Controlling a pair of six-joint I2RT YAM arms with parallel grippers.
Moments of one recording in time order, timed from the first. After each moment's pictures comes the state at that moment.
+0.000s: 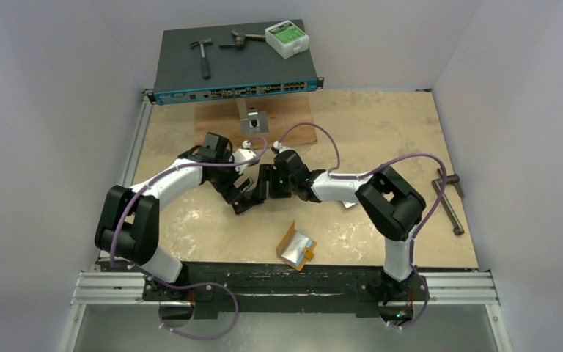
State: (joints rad) left arm -0.33 1.56 0.97 -0.51 0.22 0.52; right arm 0.80 1.91 1.07 0.11 -0.12 0.71
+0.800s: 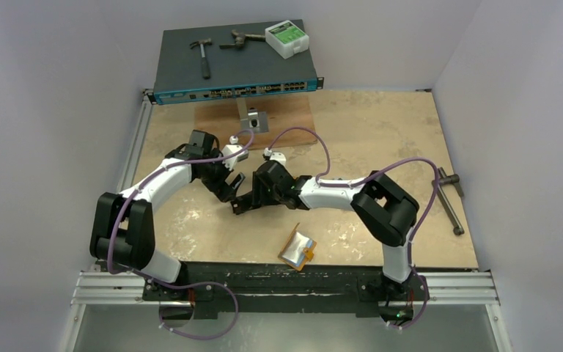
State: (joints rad) left arm -0.23 1.51 0.96 -0.57 0.33 0.49; right arm 0.94 1.94 1.17 -0.06 0.18 0.77
